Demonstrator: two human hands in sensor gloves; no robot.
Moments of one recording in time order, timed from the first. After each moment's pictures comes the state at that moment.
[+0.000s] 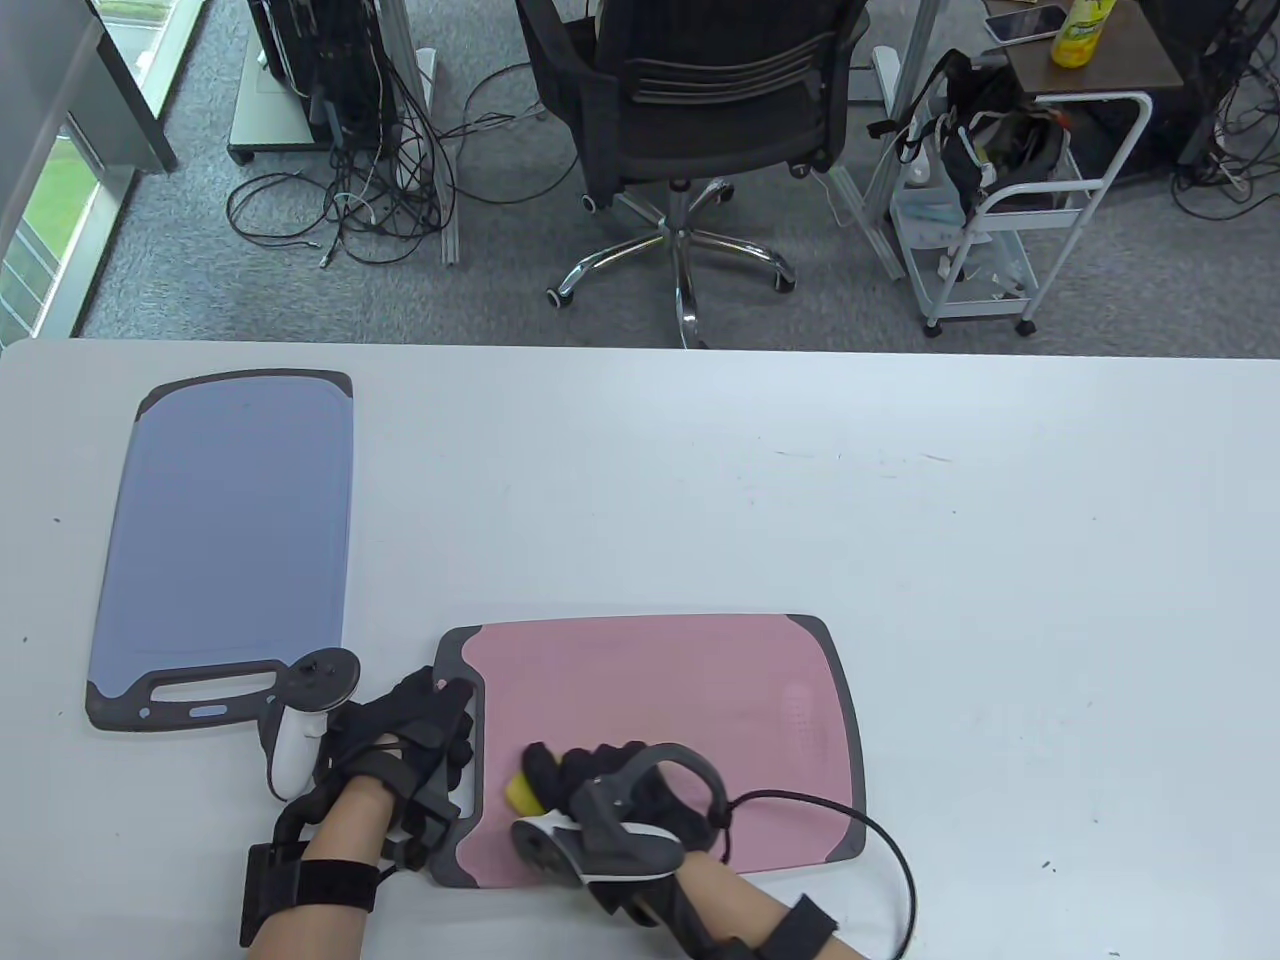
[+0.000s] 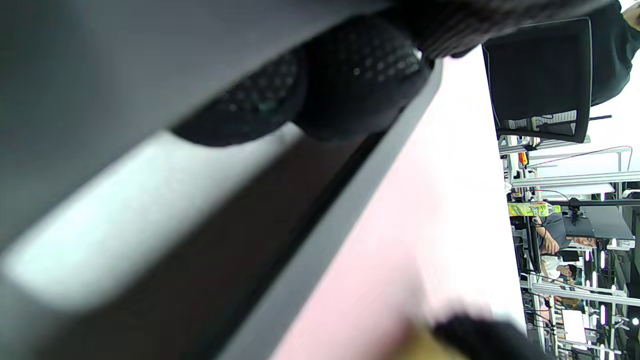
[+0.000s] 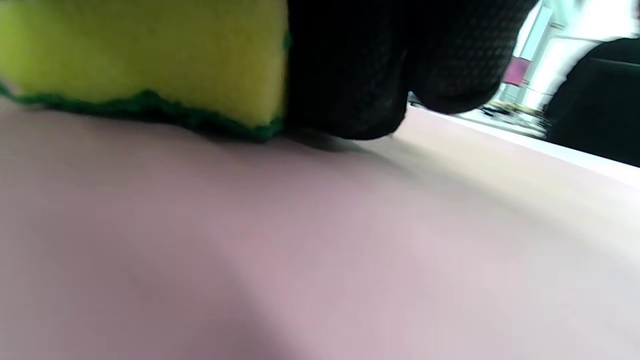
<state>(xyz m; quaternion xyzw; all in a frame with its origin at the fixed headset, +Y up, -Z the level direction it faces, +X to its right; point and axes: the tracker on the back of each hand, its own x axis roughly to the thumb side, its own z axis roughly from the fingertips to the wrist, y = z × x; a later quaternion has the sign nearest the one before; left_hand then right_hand) -0.270 -0.826 -0.211 -0.27 0.14 0.54 0.78 -0.004 -0.764 -0.151 -0.32 -0.03 -0.94 0.09</state>
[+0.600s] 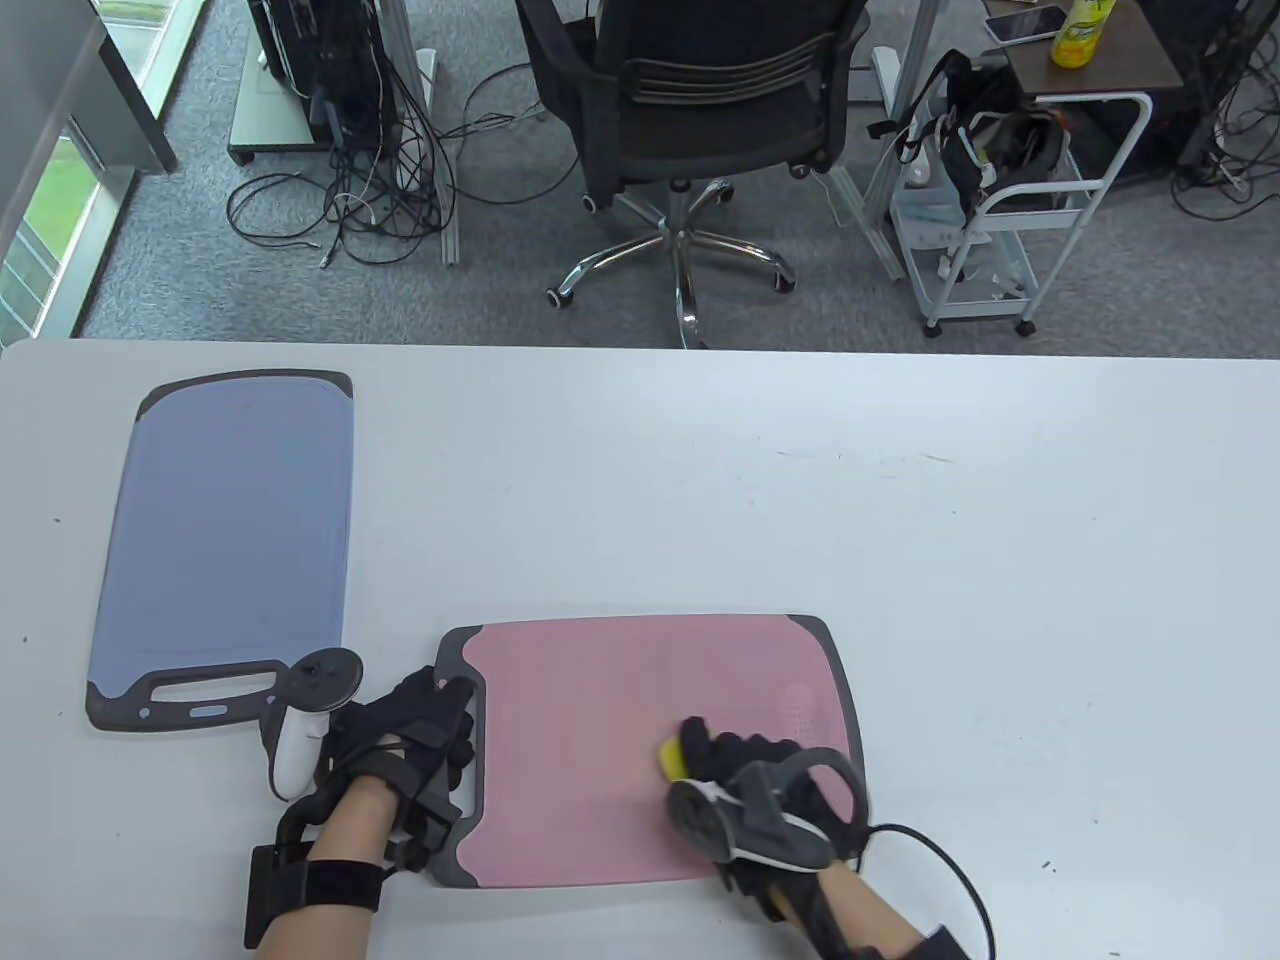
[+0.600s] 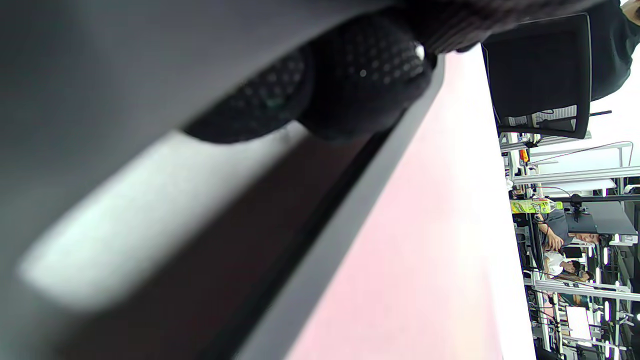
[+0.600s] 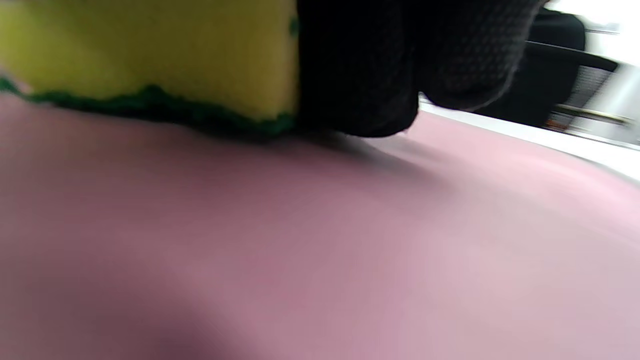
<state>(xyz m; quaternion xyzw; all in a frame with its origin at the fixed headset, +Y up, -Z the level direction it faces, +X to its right) -0.271 -0.826 -0.211 -0.27 0.13 0.54 0.79 0.032 -0.768 -0.154 -0.29 -0.02 -0.95 0.07</state>
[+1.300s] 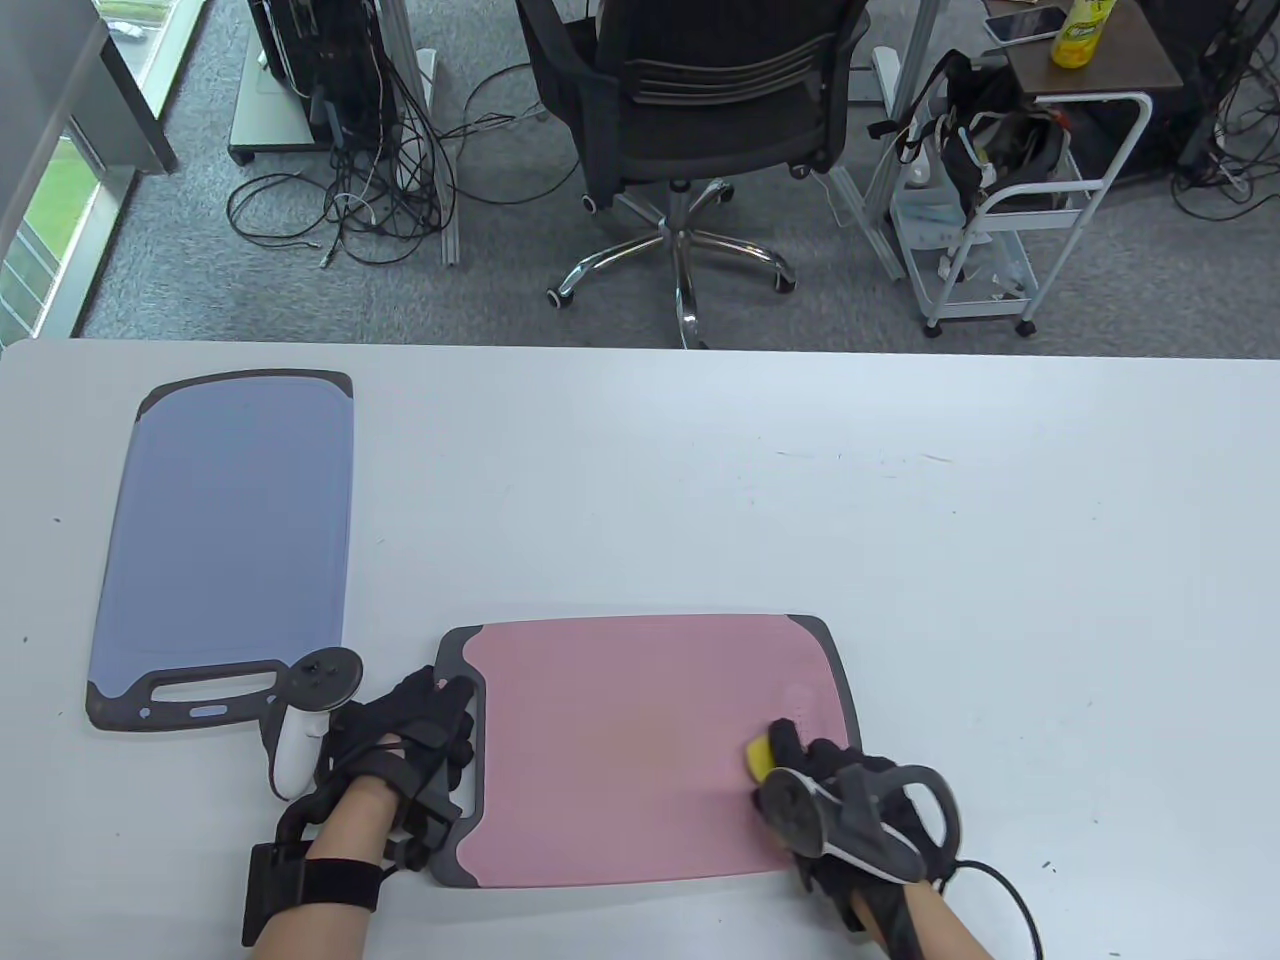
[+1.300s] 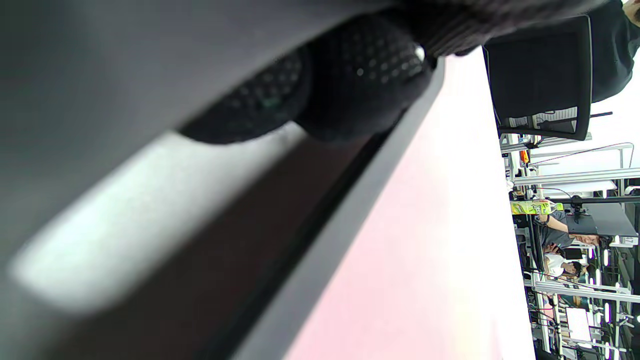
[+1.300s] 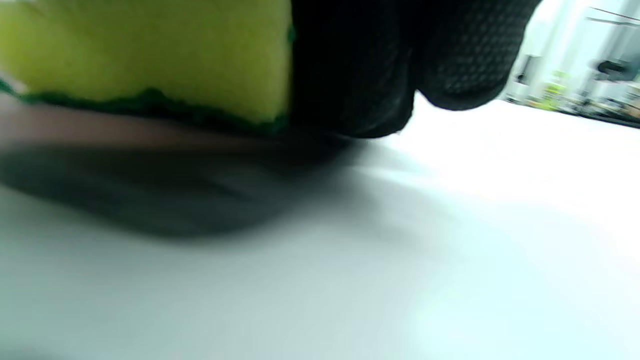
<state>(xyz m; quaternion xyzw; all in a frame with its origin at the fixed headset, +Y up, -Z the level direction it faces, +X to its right) -0.270 -0.826 -0.212 -0.27 0.14 0.54 0.79 0.183 -0.775 -0.157 -0.09 -0.06 -0.99 0.05</state>
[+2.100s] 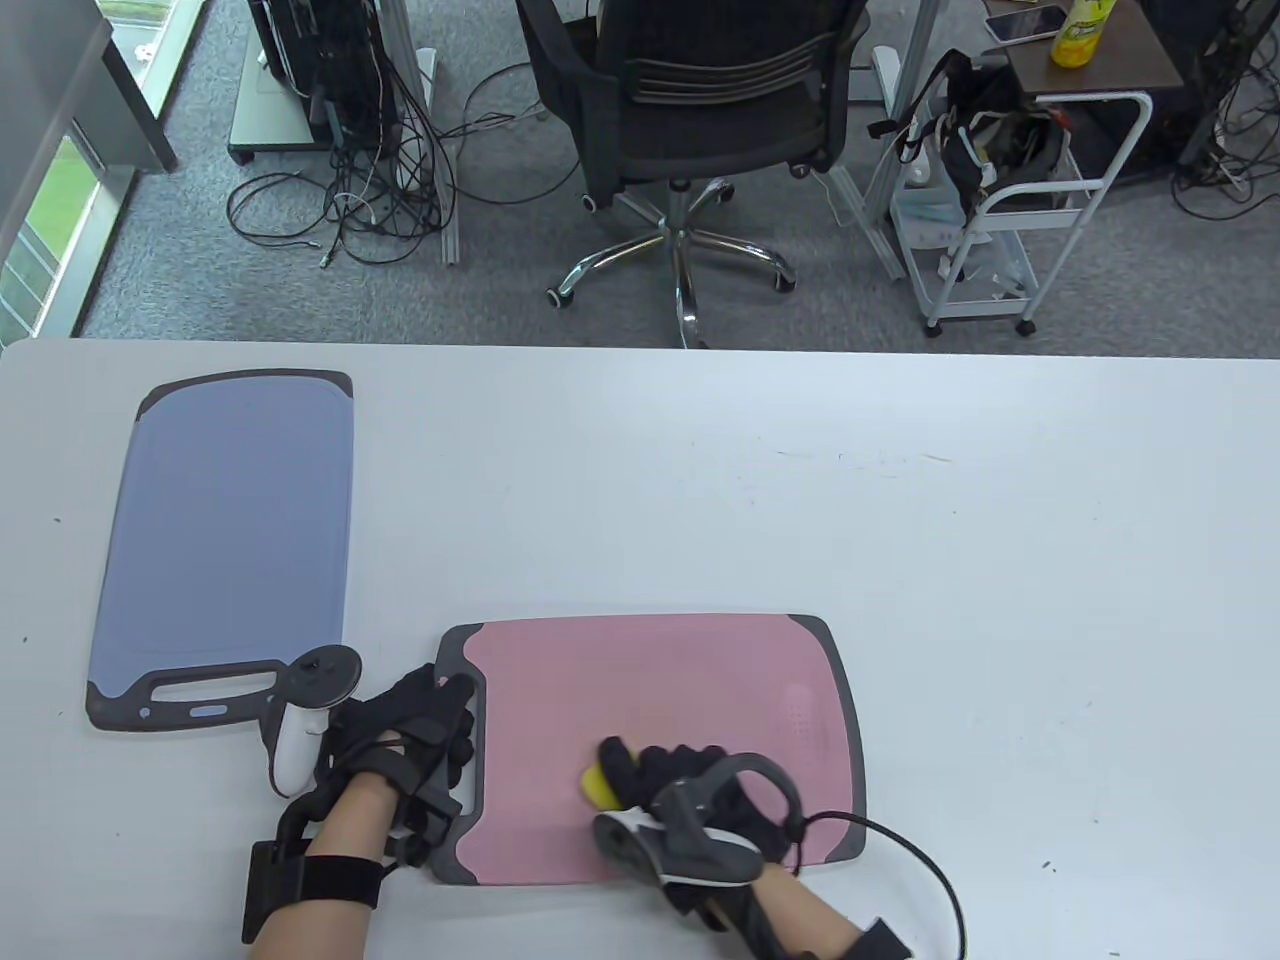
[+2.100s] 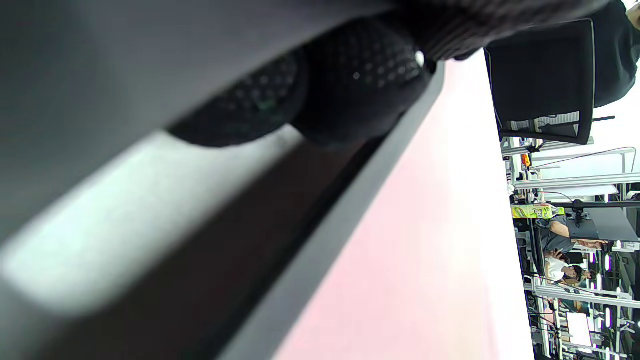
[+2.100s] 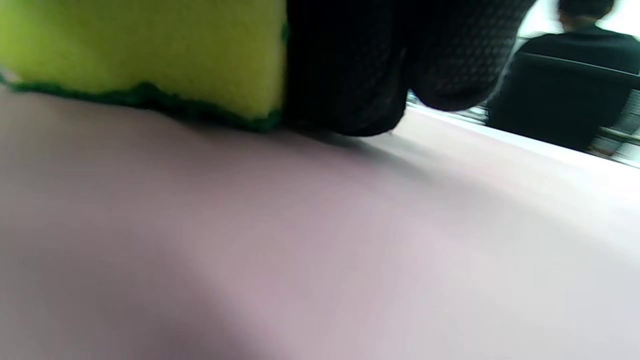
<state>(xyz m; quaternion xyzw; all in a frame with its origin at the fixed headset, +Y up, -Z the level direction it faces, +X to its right) -0.270 -0.826 -0.214 -0.27 0.14 0.54 0.78 0.062 -0.770 -0.151 -0.26 -0.02 -0.96 0.08</state>
